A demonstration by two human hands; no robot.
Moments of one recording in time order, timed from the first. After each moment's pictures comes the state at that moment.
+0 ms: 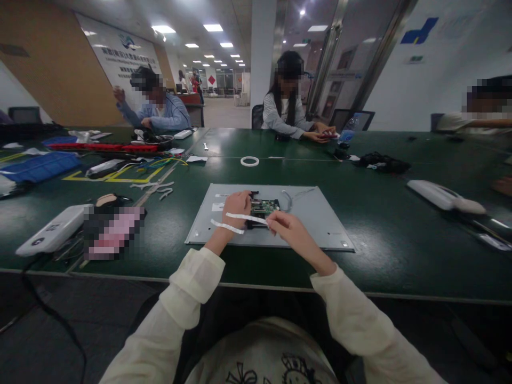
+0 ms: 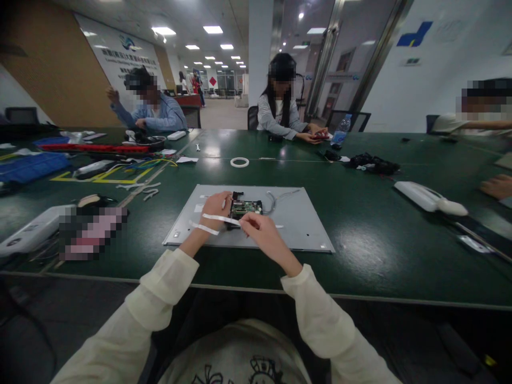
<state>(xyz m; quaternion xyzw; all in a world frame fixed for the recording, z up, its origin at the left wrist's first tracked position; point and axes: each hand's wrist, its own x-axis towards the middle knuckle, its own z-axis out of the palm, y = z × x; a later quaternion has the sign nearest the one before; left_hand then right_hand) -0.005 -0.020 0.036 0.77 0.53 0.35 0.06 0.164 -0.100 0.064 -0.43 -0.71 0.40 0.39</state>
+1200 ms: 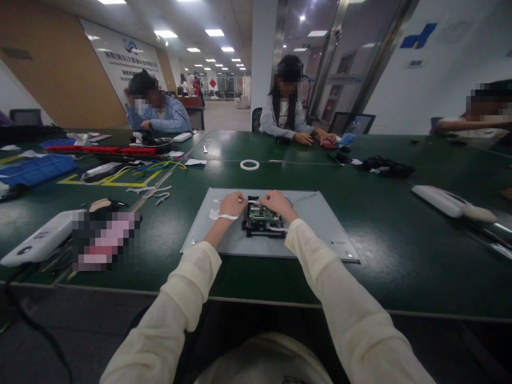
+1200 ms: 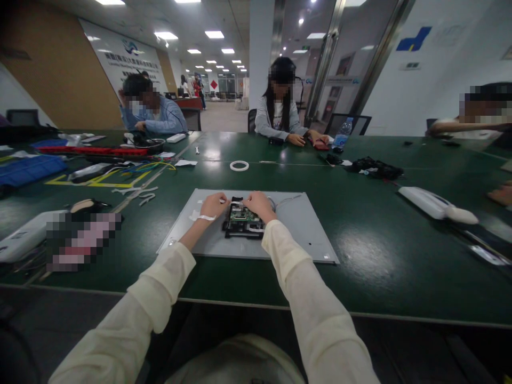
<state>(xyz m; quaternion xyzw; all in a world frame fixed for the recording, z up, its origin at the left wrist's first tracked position) -0.019 0.042 0.021 0.73 0.64 0.24 0.06 0.157 0.052 0.034 -0.64 -0.75 0.11 0.14</state>
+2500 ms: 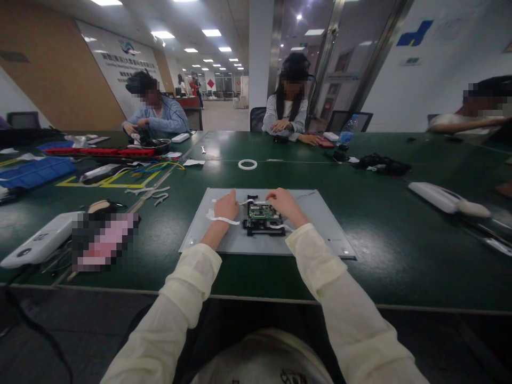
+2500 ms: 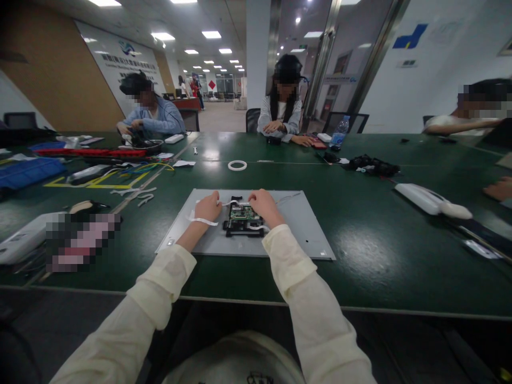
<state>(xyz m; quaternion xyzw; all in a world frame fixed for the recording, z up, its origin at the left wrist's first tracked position) -0.020 0.022 0.028 0.73 0.67 0.11 -0.03 0.178 0.026 0.051 -0.61 -0.76 0.11 0.19</state>
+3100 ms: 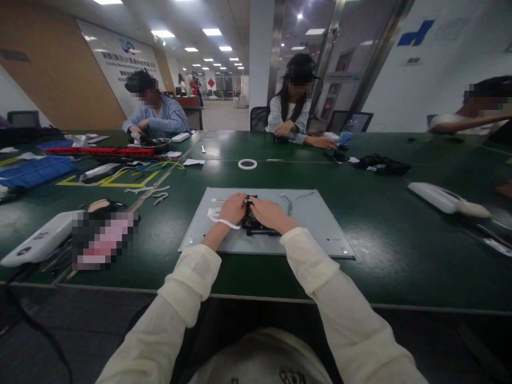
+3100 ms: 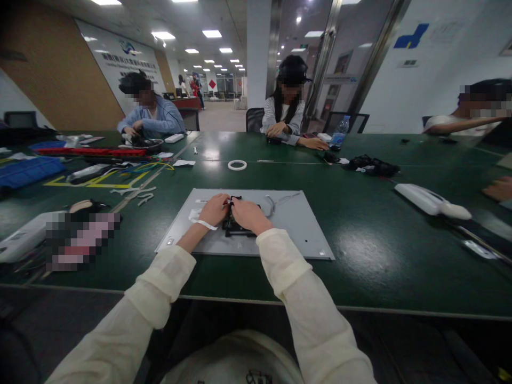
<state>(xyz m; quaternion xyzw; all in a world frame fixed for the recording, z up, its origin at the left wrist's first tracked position) -0.010 0.020 0.022 0.82 0.54 0.22 0.01 0.141 -0.009 0.047 -0.52 -0.85 0.02 0.10</state>
